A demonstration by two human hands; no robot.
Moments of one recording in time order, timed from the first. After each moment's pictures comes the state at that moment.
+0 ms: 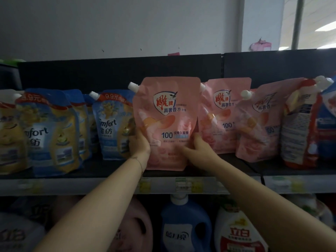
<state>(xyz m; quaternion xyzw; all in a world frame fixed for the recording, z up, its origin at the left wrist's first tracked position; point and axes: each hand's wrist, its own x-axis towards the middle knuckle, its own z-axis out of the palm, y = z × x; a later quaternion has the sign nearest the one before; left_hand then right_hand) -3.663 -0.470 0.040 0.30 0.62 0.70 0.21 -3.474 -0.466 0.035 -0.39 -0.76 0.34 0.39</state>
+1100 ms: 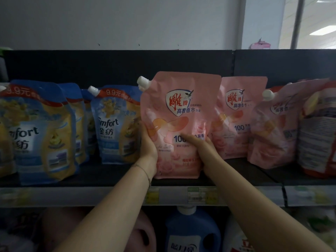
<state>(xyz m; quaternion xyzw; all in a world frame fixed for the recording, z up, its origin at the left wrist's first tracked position) -3.662 -0.462 0.038 0.29 0.44 0.76 0.38 -3.519 -0.426 0.031 -0.32 -0.51 0.60 0.52</state>
